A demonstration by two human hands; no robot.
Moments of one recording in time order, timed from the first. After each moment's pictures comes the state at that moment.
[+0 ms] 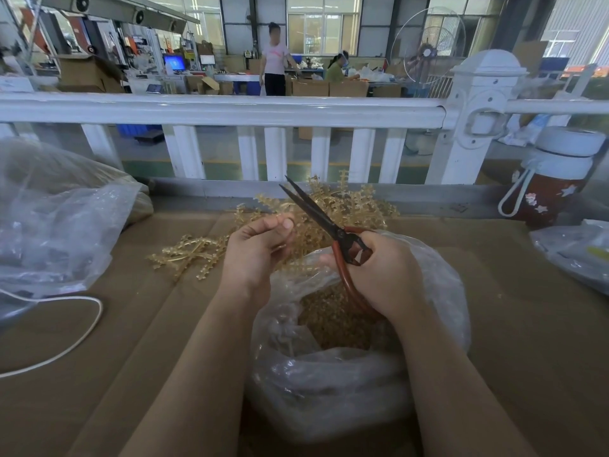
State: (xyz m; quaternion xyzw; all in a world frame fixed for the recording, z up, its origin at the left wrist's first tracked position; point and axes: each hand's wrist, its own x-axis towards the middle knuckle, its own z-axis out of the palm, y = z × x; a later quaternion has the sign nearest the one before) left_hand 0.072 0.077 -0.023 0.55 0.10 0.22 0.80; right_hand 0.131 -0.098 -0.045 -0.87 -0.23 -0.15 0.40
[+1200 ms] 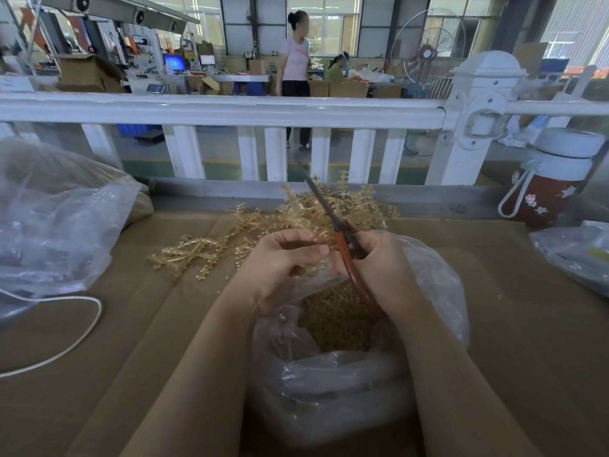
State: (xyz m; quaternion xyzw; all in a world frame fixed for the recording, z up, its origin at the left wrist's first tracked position) left_hand 0.070 0.066 -0.022 0.65 0.01 0.06 0.76; right_hand 0.131 -0.092 -0.036 -0.79 -0.22 0.00 0.58
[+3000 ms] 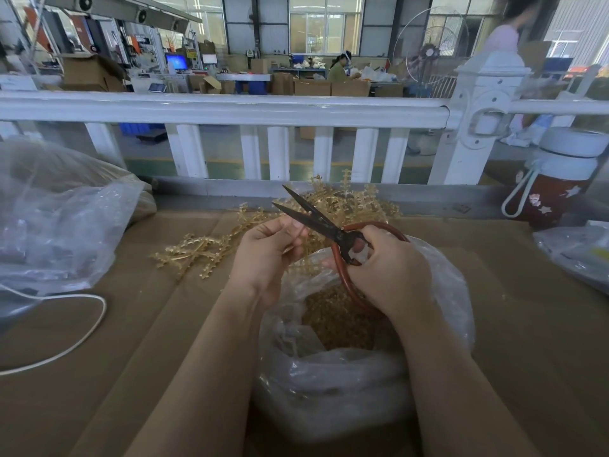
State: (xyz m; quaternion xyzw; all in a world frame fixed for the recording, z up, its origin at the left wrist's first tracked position) left_hand 0.076 0.071 -0.024 0.54 0.05 0.18 0.82; right_hand 0.134 -0.098 -0.044 -0.91 -0.22 -0.21 0.28
